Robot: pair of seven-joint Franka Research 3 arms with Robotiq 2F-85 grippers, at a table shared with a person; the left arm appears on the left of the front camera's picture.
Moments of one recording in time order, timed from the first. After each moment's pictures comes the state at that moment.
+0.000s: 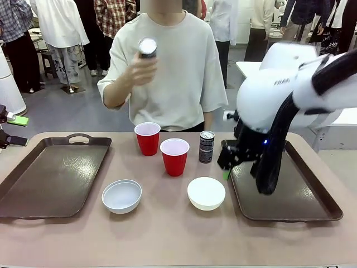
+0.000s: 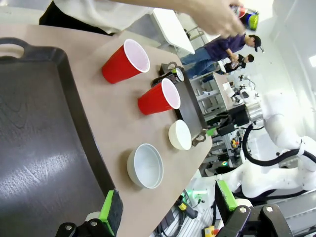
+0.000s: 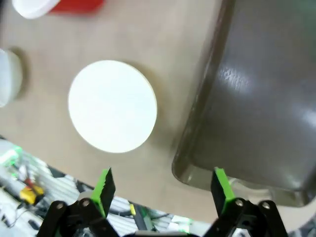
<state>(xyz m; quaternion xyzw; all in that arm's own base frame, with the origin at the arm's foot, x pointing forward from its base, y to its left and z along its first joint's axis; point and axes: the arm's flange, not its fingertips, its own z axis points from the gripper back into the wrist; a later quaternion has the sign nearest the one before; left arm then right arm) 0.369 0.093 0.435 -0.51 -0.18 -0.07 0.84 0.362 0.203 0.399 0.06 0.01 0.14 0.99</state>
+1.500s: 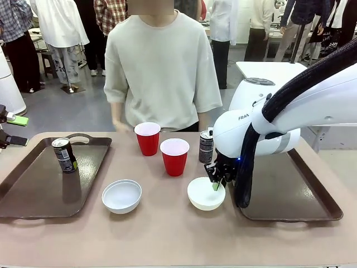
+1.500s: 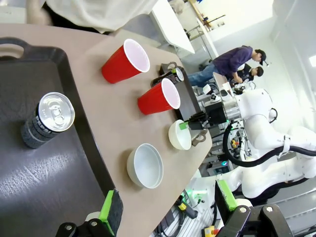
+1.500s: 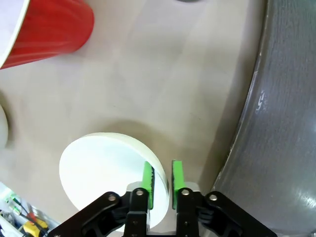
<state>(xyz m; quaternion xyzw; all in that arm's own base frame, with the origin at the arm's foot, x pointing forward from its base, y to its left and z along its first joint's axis) 0.368 0.093 0.435 -0.51 -0.18 -0.07 0.84 0.400 0.235 0.335 0.07 -0.03 0.11 0.99</state>
